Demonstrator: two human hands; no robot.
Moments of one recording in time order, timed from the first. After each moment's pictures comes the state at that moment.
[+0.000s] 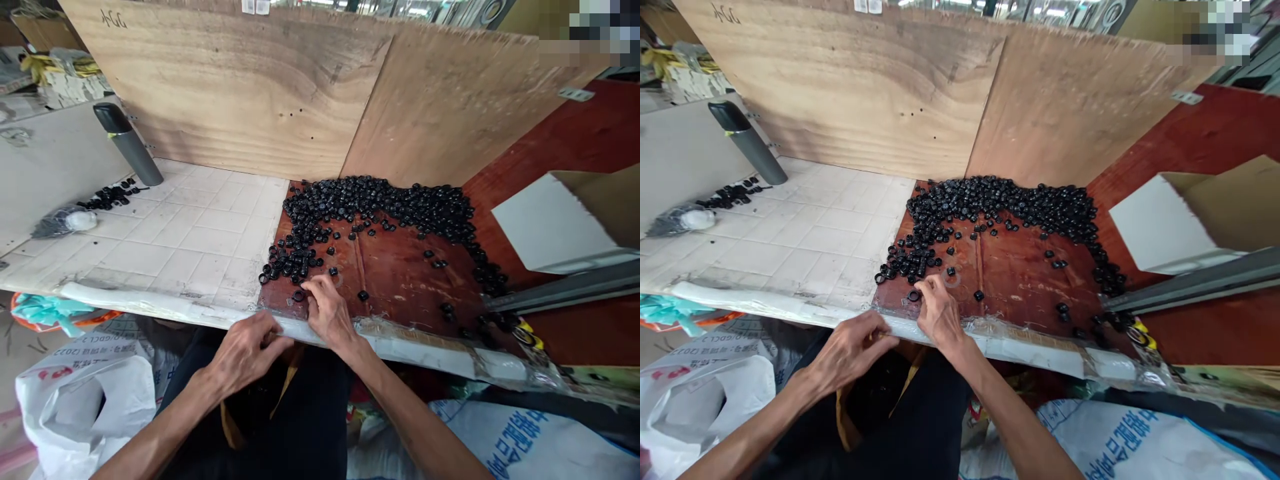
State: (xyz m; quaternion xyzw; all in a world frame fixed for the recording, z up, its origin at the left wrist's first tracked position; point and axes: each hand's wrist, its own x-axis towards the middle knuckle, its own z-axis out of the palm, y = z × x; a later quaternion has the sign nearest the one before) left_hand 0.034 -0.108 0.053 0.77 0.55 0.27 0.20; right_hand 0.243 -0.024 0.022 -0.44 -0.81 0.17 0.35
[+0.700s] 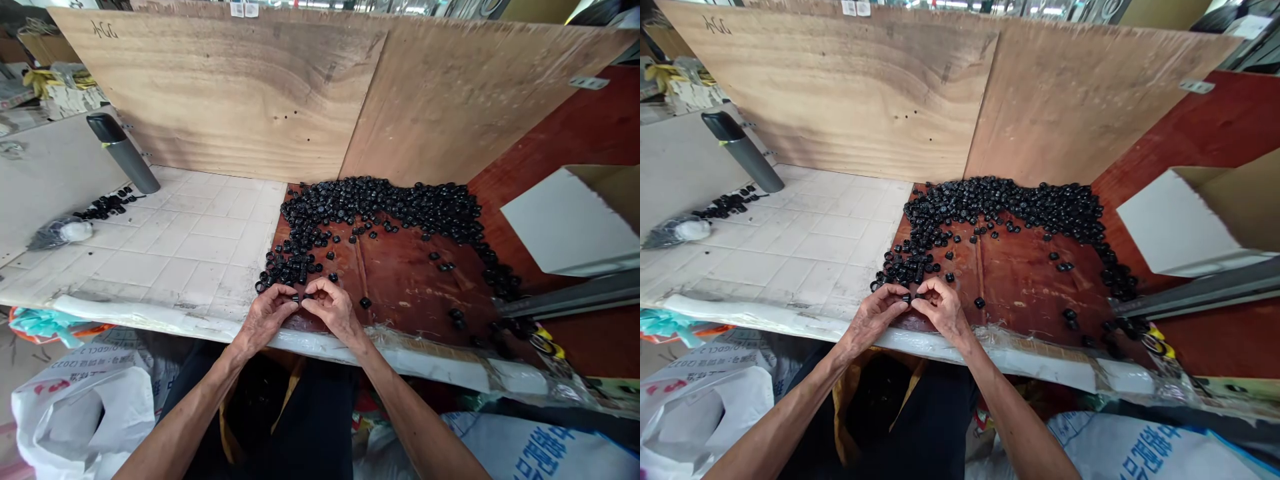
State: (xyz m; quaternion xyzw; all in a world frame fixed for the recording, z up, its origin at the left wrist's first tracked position) left_hand 0.065 -0.035 0.021 0.51 0.48 0.48 0.52; right_hand 0.255 0.006 0.020 -0.42 -0.63 0.50 0.42
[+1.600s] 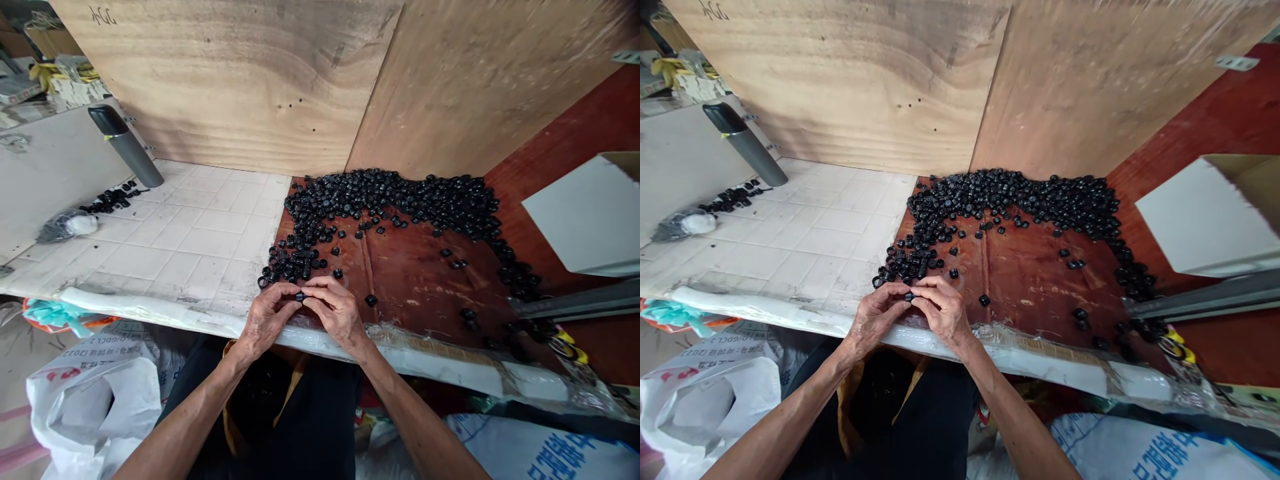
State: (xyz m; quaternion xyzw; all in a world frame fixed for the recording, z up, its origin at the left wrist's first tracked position) left_hand 0.068 -0.042 0.012 0.57 0.49 0.52 0.40; right_hand 0.252 0.000 0.019 -0.33 -0.73 0.35 0.48
